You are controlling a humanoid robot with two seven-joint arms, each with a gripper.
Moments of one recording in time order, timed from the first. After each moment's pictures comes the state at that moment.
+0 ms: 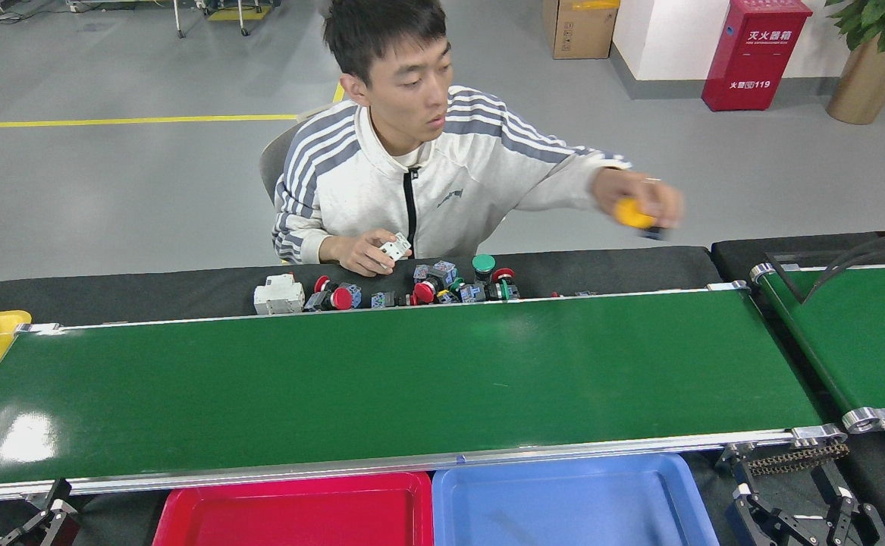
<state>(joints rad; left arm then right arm) 0.40 0.41 0.33 -1.65 -1.06 -0.12 0.03 0.31 -0.06 -0.32 -1.75 1.24 -0.24 0.01</state>
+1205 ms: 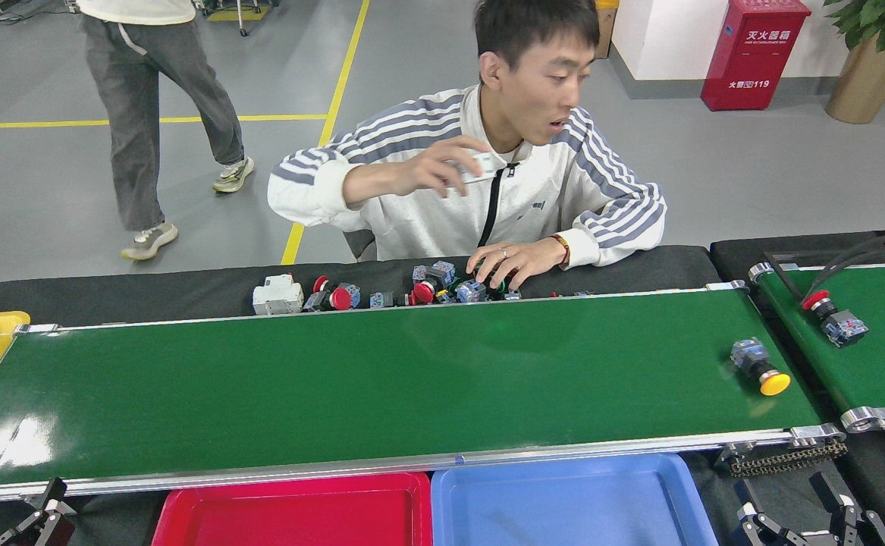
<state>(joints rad) 0.41 0.41 0.35 -1.65 -1.06 -0.16 0.03 0.35 -0.09 -0.35 -1.74 1.19 -0.37 -0.03</state>
